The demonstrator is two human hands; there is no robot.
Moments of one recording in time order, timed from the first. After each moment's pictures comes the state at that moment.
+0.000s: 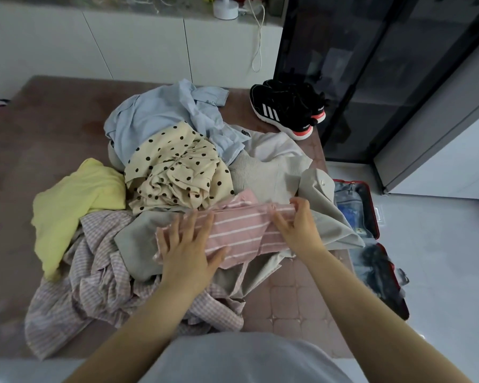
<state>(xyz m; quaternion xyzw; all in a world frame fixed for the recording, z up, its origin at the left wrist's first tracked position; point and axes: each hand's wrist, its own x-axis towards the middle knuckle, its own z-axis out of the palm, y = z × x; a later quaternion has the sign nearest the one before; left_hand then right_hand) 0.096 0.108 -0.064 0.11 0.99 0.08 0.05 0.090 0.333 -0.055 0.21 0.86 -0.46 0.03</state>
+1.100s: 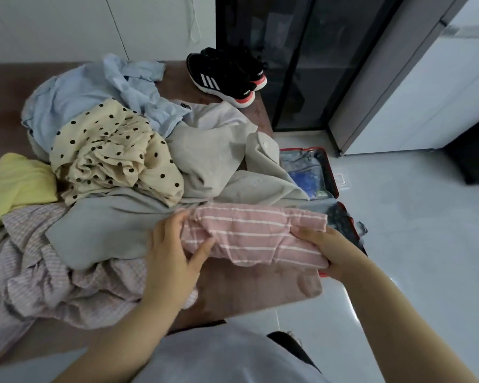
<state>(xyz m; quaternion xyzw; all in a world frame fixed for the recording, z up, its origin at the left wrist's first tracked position) 0.166 0.160 -0.038 0.13 0.92 0.37 -0.02 0.226 0.425 -0.040 0.34 0.55 -0.75 0.12</state>
